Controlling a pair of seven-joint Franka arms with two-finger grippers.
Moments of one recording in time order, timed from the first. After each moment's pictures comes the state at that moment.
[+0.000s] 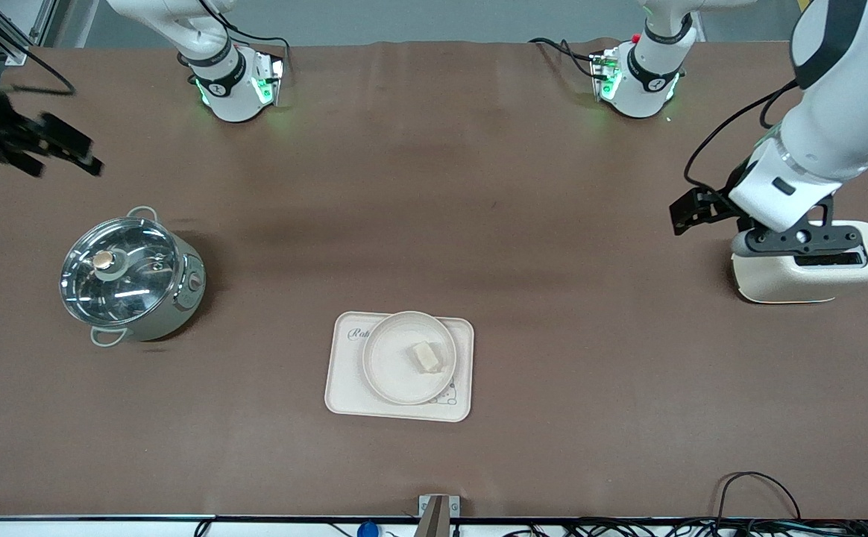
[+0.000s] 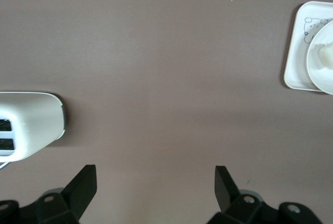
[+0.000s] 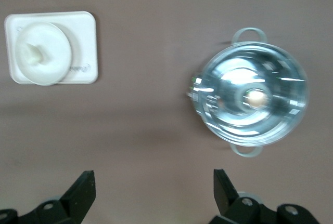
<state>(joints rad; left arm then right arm) -0.03 0.13 -0.24 -1.53 0.02 1.65 -0.29 0.09 -0.11 -0.06 -1.70 0.15 1.60 0.11</state>
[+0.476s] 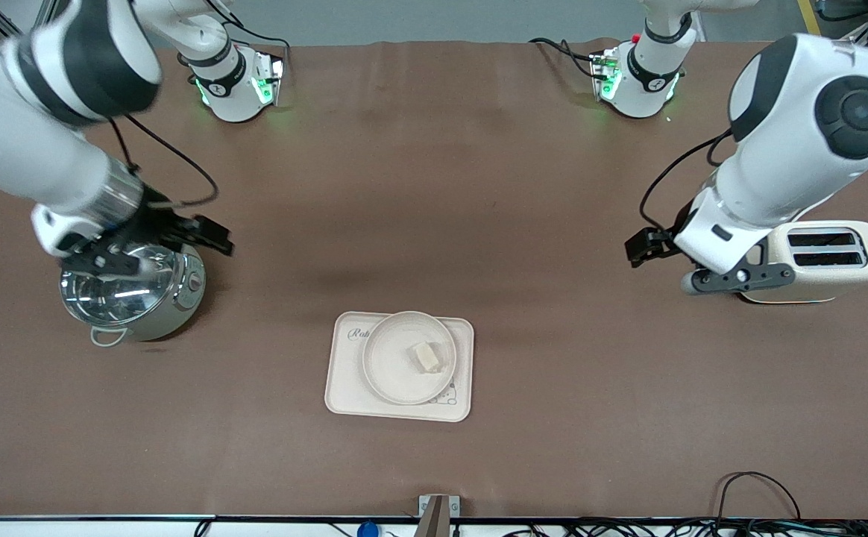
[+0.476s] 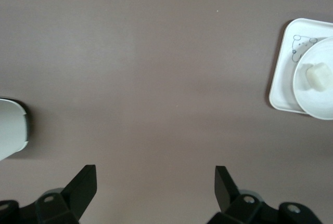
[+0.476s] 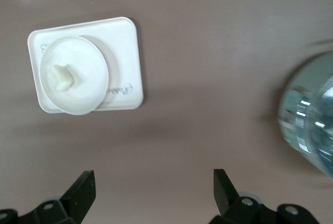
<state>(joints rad) -0.09 0.24 -0.24 -1.53 0.02 1.77 -0.42 0.28 0.15 -0.05 -1.73 0.24 1.91 0.30</state>
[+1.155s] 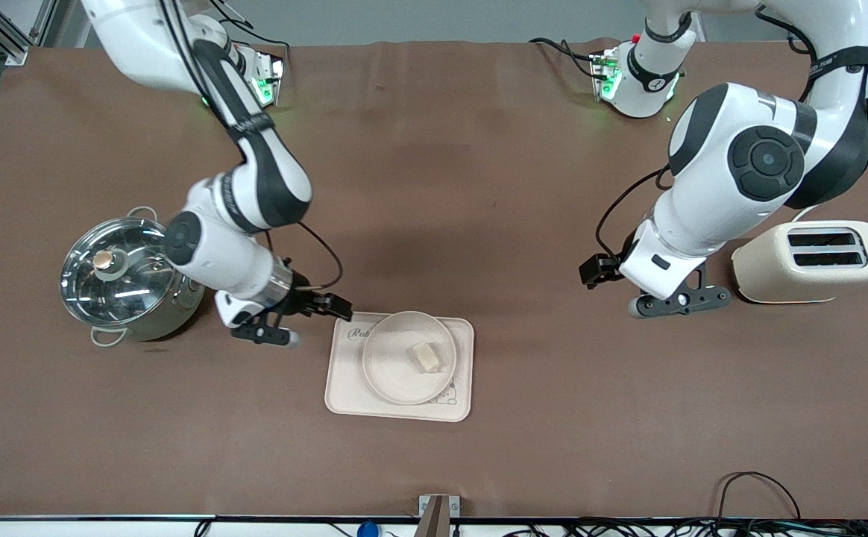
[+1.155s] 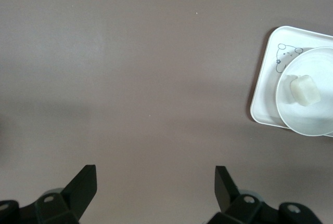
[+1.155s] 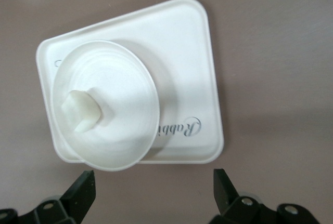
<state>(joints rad) -0.15 0.32 -0.24 -1.53 0.02 1.86 -0.51 0.47 0.54 -0.05 -1.73 0.50 2.43 0.30</state>
